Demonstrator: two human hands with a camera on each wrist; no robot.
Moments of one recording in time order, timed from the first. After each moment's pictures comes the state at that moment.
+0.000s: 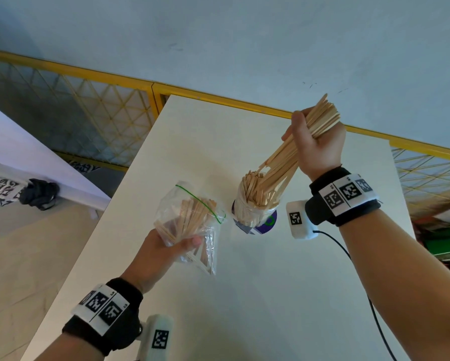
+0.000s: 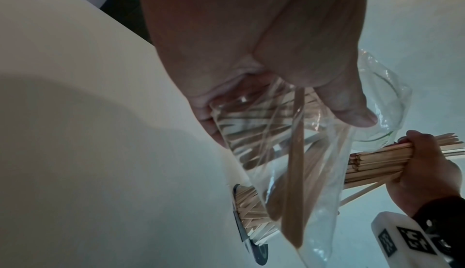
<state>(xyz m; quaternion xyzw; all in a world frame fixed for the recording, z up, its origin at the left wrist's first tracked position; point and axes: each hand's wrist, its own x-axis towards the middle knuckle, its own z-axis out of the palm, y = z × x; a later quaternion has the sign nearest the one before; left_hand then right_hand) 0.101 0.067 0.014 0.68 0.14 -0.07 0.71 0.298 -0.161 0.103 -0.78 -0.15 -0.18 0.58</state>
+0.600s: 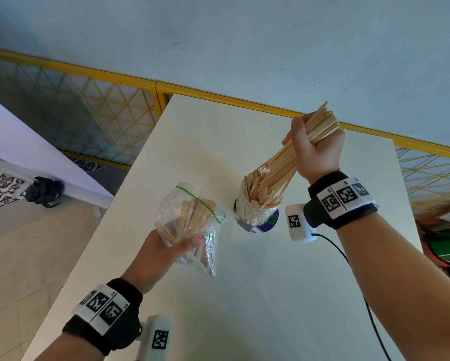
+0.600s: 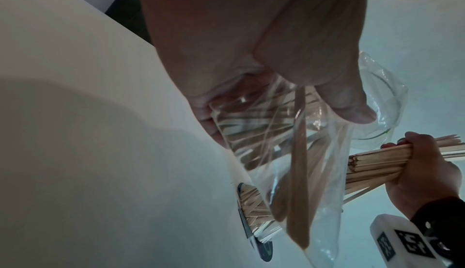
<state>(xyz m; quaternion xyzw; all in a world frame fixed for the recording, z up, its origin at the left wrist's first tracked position) 0.095 0.065 0.016 0.67 0.15 -0.07 0.72 0.291 -0.159 0.094 -0.77 -0.14 -0.17 0.60</state>
